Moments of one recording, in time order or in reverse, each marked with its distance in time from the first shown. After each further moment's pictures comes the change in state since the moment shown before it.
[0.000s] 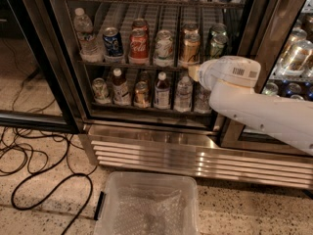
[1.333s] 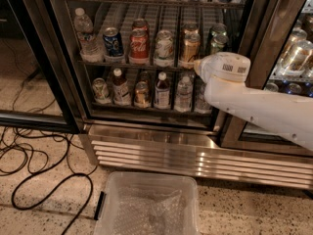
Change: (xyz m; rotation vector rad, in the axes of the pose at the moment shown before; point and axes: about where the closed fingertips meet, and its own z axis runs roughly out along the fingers) arm -0.011 -0.019 0.033 0.093 -0.027 -0.010
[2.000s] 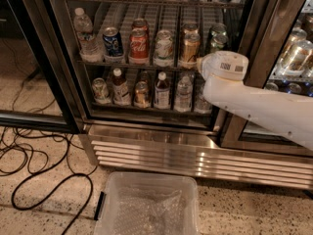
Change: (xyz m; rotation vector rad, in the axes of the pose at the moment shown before) arm -0.004 -0.008 0.011 0.034 -0.010 0.005
